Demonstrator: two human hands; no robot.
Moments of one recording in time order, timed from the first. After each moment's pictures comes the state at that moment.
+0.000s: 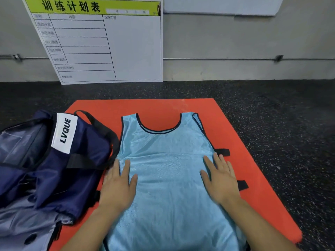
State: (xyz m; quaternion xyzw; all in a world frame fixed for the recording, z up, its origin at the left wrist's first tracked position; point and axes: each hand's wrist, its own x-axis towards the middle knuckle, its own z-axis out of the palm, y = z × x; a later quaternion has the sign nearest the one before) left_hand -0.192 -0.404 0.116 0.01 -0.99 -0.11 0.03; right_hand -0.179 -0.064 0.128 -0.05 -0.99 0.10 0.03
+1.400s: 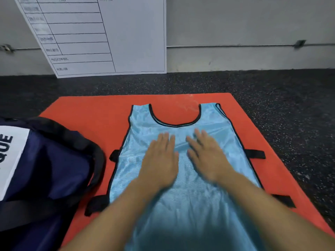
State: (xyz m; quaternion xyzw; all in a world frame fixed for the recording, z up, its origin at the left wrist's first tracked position) left_hand -0.356 -0.282 0.125 -0.17 -0.98 -0.10 0.07; right_hand -0.368 -0.089 0.115 0.10 -0.99 0.09 0.02
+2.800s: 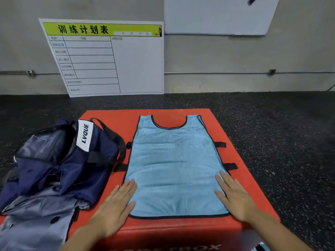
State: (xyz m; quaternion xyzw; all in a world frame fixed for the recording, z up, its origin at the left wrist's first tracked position) left_hand -0.123 -0.456 0.096 -0.26 -0.96 -0.11 0.04; right_hand -0.115 0.015 0.119 0.05 -0.99 0.07 -0.05
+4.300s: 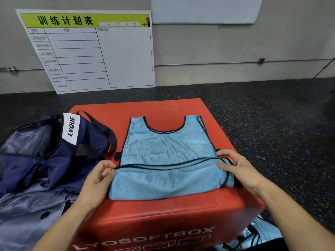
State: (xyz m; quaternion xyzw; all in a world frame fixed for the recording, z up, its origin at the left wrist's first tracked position) left_hand -0.118 -0.437 0.170 -0.04 -0.80 -0.60 0.06; right_hand -0.097 0.014 0.193 -0.04 -0.74 0.67 -0.02
